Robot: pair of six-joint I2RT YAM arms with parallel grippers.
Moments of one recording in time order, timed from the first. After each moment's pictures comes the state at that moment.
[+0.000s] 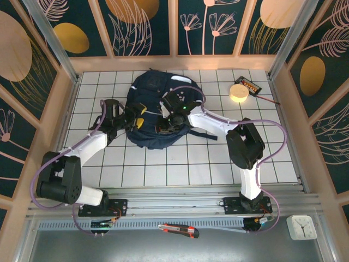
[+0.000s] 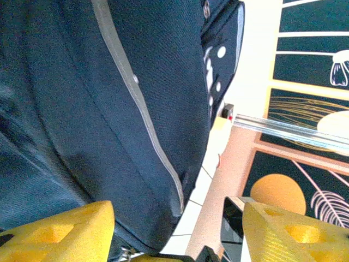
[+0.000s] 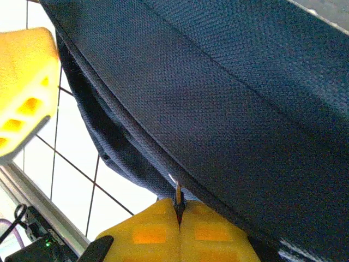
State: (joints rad) left arm -0.24 1.43 0.78 0.11 0.48 -1.39; right arm 0.79 1.97 1.55 -0.60 -0.38 0.57
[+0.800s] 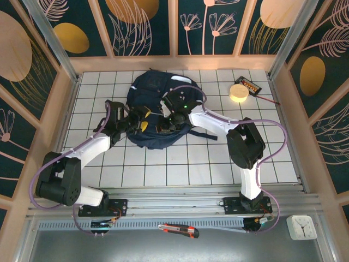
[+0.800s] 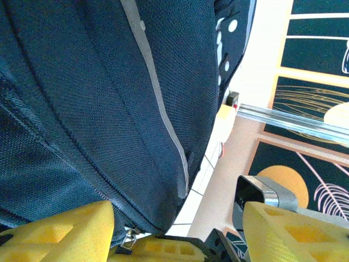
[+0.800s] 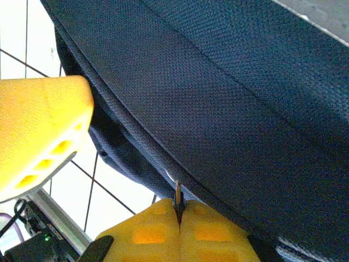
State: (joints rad) left arm -0.29 1.42 0.74 0.11 0.46 -1.42; right arm 0.77 1.97 1.56 -0.62 -0.40 0.55
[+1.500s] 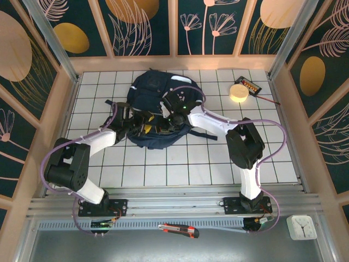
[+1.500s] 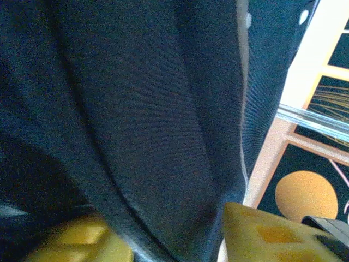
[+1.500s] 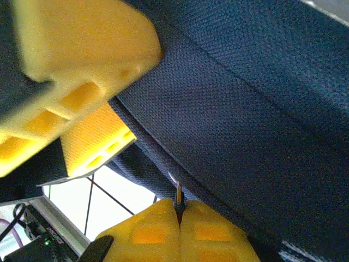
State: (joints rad) left arm -0.30 1.58 0.79 0.12 0.49 -1.42; right arm 0.79 1.97 1.56 -0.61 -0.38 0.57
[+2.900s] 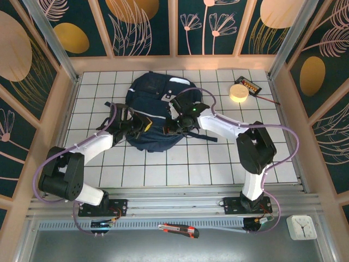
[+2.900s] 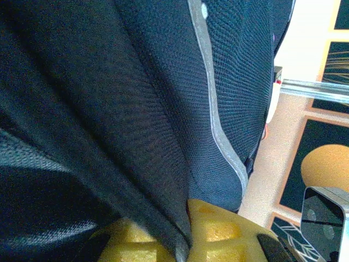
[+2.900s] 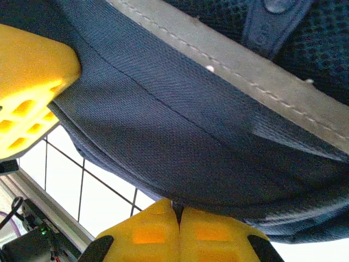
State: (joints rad) left arm -0.30 1.47 0.79 -0.02 0.48 -1.21; right arm 0.74 1.83 1.39 -0.58 -0.37 0.57
